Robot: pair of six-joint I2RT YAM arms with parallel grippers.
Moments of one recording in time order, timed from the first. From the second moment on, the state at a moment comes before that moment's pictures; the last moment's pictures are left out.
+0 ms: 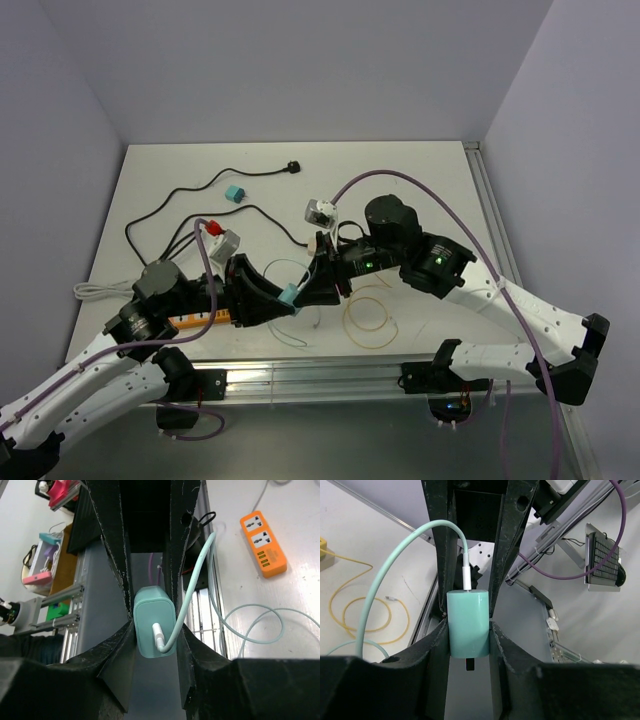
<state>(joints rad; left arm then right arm) -0.84 0.59 0.66 0.01 0.61 -0.64 0.94 1.10 1.17 -0.40 -0.73 0.33</state>
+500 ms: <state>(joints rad) -0.84 0.55 0.73 -0.28 0.18 -0.60 0.90 1.14 1.21 -0.48 -0.31 0.10</state>
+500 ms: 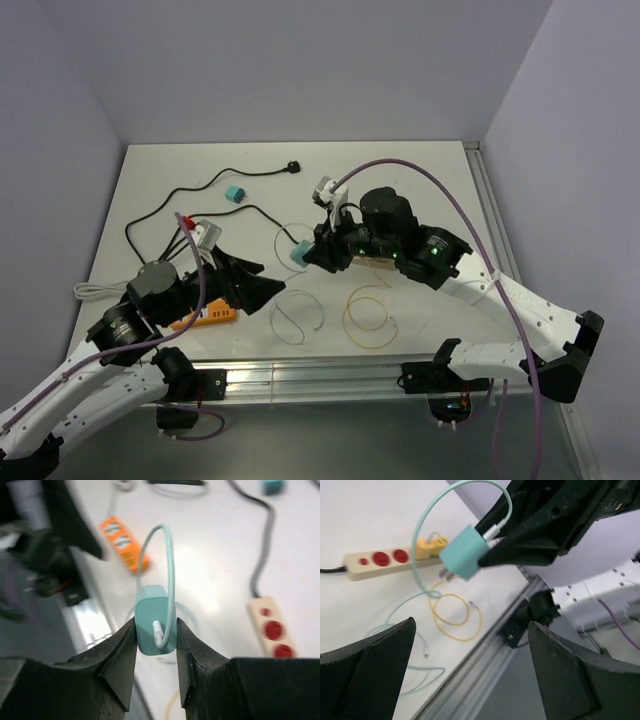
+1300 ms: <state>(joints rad) -0.84 0.37 0.69 -0.38 -0.12 -0.63 0.63 1.56 1.26 -0.60 -0.07 -0.43</state>
